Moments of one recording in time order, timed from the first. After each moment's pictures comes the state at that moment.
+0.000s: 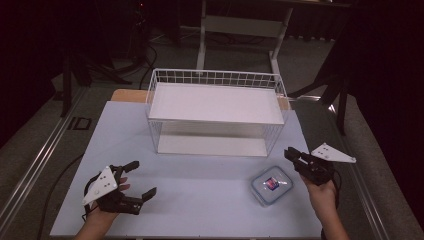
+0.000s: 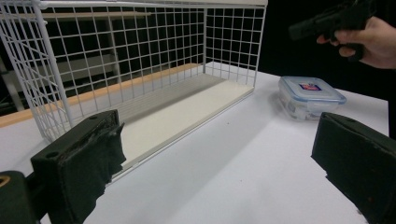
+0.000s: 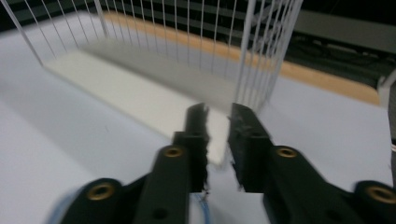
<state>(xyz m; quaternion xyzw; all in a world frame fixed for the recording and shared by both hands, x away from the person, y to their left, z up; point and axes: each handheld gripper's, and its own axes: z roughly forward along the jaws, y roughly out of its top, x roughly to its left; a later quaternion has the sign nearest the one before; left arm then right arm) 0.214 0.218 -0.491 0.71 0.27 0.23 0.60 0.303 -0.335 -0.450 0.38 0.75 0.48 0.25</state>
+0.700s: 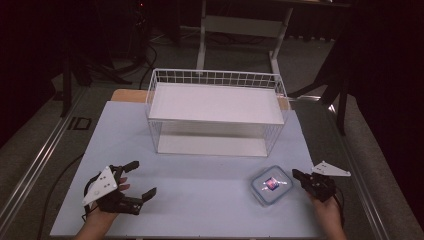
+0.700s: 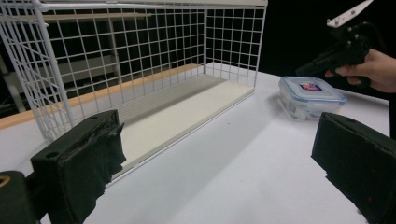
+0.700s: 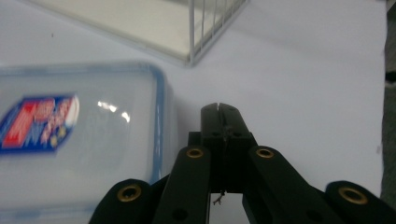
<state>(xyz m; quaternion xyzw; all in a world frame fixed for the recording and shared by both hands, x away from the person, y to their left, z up) 0.213 0.218 -0.490 0.71 0.27 0.23 0.60 0.289 -0.370 -0.516 0.44 0.78 0.39 0.22</state>
